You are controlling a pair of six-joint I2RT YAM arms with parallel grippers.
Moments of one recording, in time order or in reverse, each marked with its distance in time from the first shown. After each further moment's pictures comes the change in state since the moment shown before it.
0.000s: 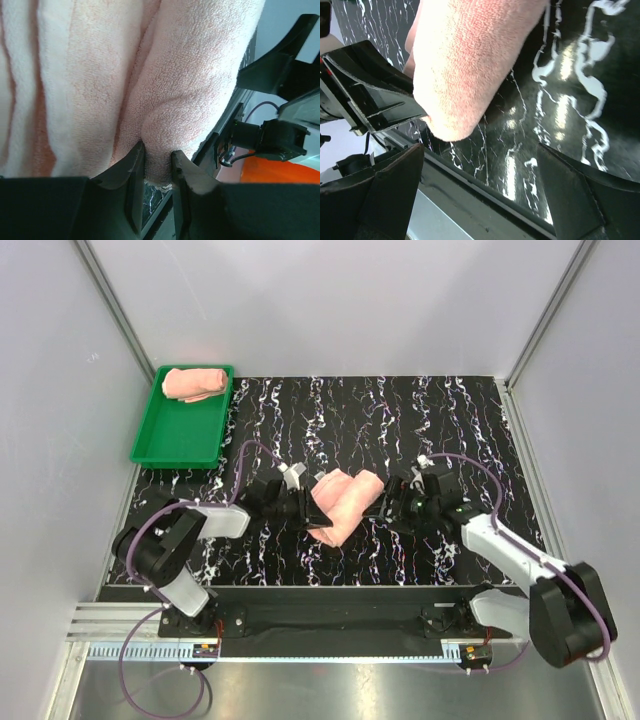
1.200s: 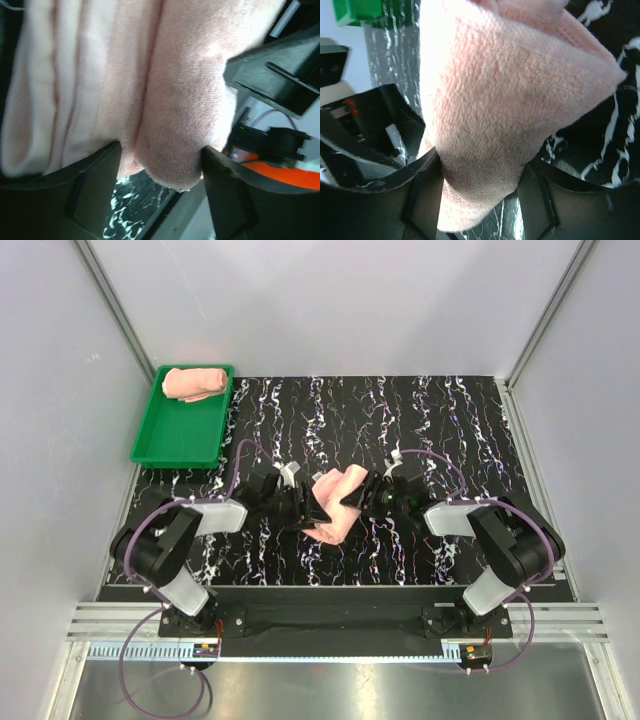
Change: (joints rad) left arm 0.061 0.027 0.041 -0.117 0.024 0.025; right arm 0.132 0.507 -0.020 0.754 0.061 0.140
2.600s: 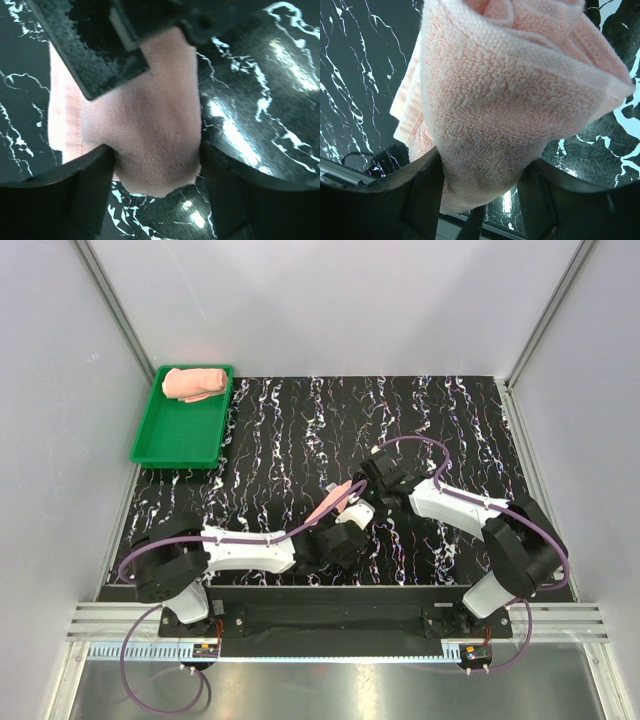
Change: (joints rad) left arm -0.726 -0.027 0.241 -0.406 -1.112 0.471; right arm 0.166 -0.062 0.369 -0.876 0.285 -0.092
